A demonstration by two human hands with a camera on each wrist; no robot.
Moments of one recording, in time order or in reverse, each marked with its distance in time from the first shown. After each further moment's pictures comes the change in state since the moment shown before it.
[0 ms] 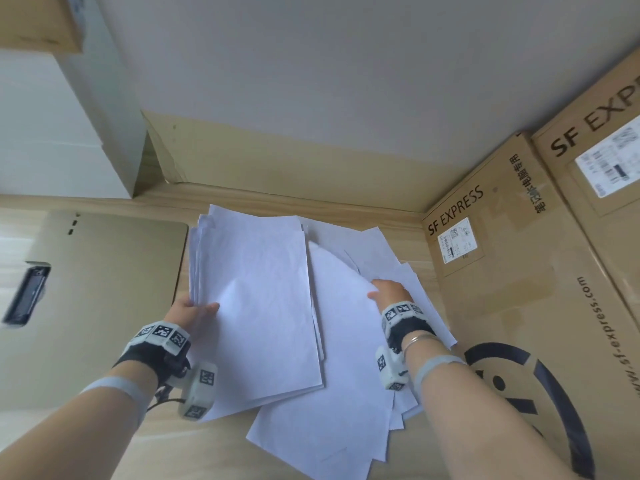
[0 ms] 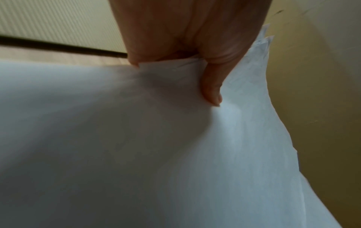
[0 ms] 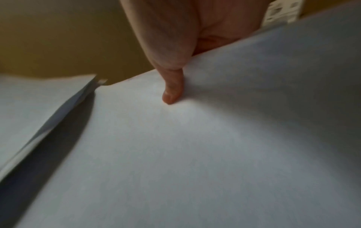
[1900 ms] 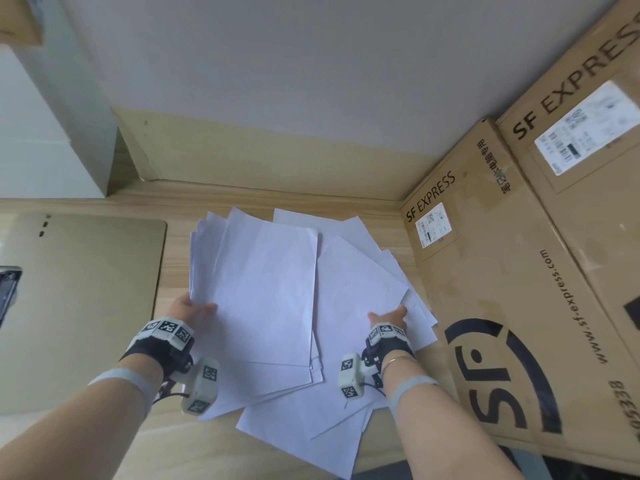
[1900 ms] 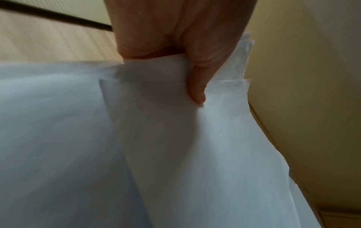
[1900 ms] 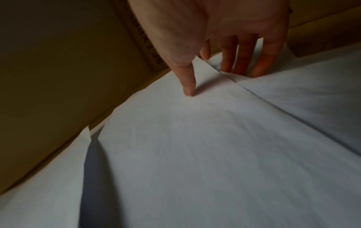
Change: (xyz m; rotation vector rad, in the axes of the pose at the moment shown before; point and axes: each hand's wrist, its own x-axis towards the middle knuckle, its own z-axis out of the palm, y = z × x) left_hand -0.027 0.008 0.029 0.241 0.050 0.005; right_hand -0.040 0.030 0.066 0.772 0.265 0.696
